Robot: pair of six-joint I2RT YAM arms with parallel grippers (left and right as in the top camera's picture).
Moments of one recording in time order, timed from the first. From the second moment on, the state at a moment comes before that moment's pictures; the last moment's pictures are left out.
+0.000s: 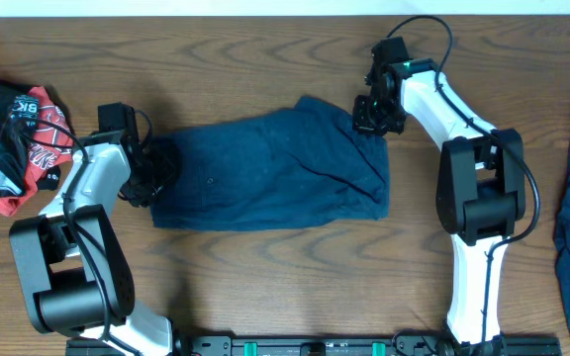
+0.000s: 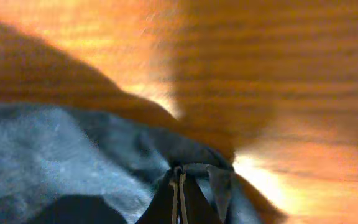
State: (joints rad) left arm 0.19 1.77 1.07 -0.74 0.12 -0.54; right arm 0.21 2.30 1.79 -0.87 -0.18 0.35
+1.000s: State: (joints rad) left arm 0.19 1.77 1.07 -0.69 0.28 -0.45; right arm -0.06 2.29 1.99 -1.06 -0.29 0.09
